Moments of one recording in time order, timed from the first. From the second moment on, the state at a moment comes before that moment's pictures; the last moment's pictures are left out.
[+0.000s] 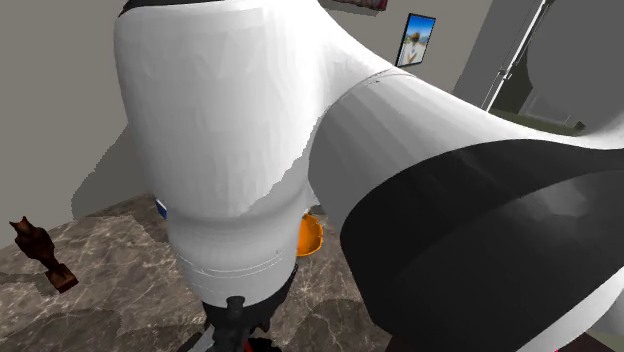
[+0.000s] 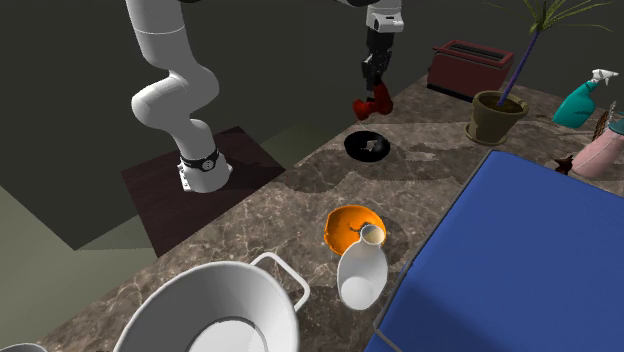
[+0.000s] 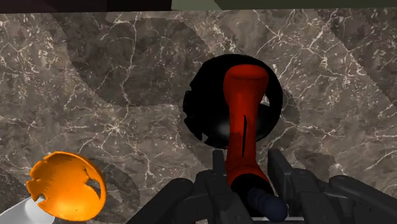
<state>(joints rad) 0.32 0.14 0.83 -1.82 -0.18 1.91 1.01</state>
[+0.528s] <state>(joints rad) 0.33 0.18 0.82 -1.89 -0.21 2.00 1.04</state>
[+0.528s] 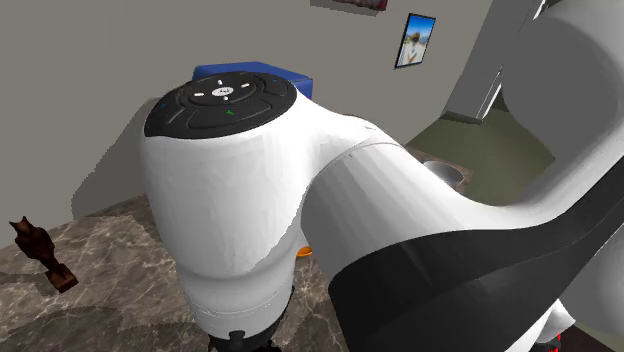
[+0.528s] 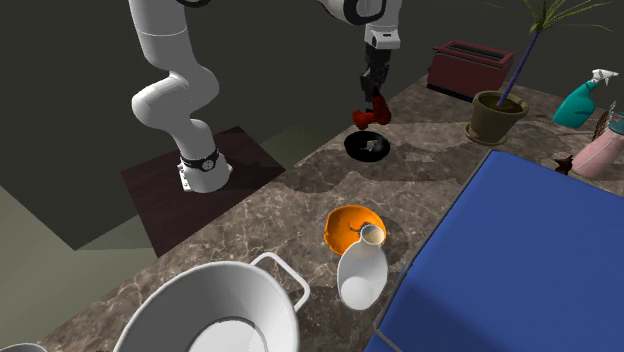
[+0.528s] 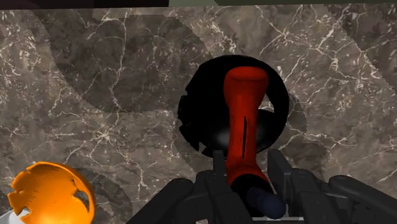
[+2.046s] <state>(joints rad) 0.35 0.26 0.80 -1.98 -0.30 2.14 1.10</state>
